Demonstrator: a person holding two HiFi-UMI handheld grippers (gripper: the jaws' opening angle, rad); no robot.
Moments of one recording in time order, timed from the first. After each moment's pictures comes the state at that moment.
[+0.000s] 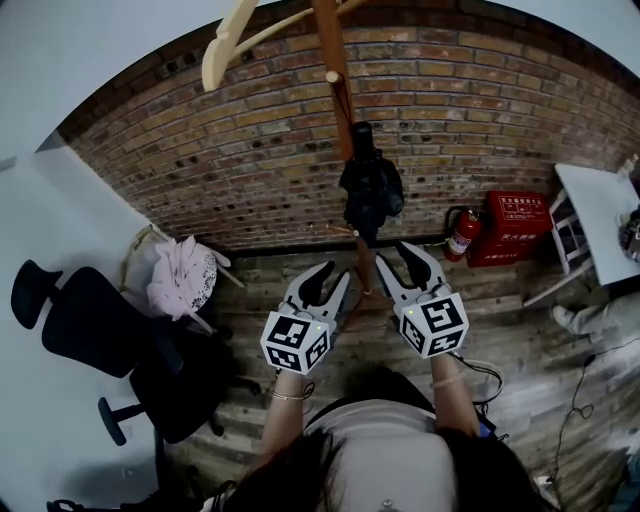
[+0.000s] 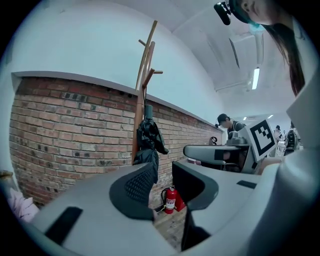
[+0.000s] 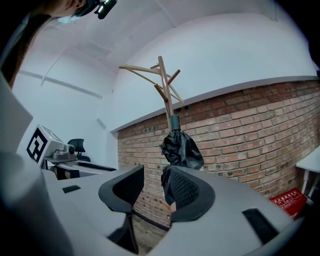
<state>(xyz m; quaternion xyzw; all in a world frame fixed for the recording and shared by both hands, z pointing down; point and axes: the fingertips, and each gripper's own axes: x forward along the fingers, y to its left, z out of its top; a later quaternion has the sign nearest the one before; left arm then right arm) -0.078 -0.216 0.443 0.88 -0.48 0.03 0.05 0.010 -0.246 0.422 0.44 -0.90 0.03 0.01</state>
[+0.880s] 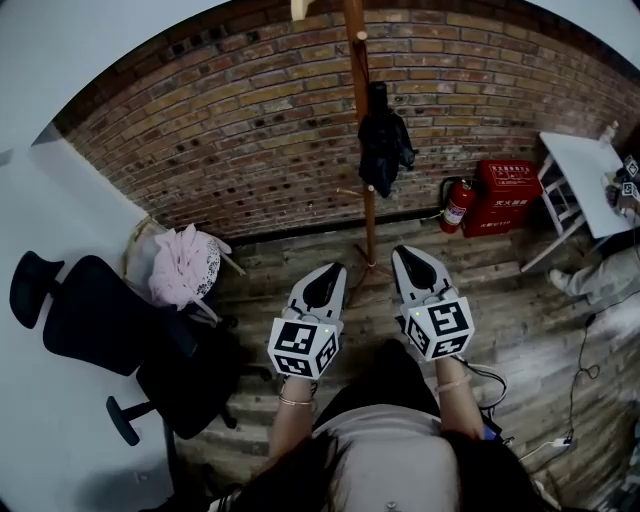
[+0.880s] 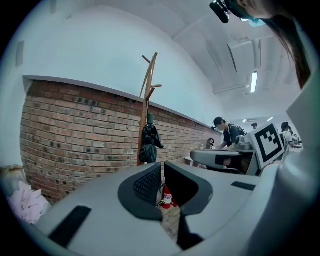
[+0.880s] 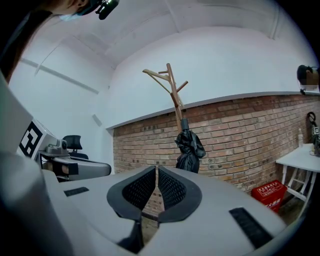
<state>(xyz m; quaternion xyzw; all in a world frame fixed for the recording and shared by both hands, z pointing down) -0.132 -0.105 0.446 0.88 -0.48 0.02 0.06 -0.025 -0.129 0.435 0.50 -0.87 0.04 0.01</state>
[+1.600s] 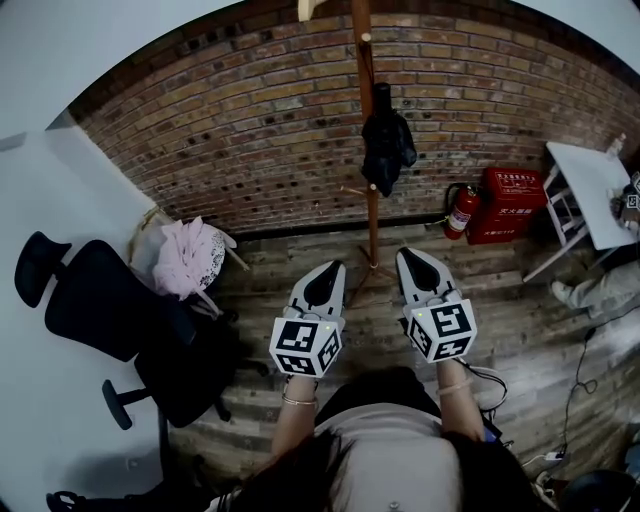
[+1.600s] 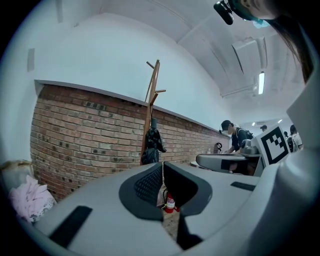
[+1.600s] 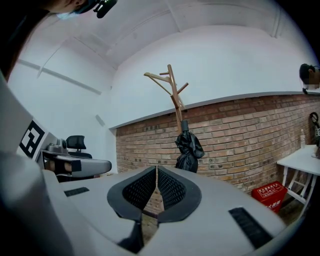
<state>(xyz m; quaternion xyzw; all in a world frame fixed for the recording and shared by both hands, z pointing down) -0.129 -0.088 0.436 0.85 -0.52 0.00 0.06 -0.016 -0.110 0.430 0.49 -0.87 0.03 0.02</state>
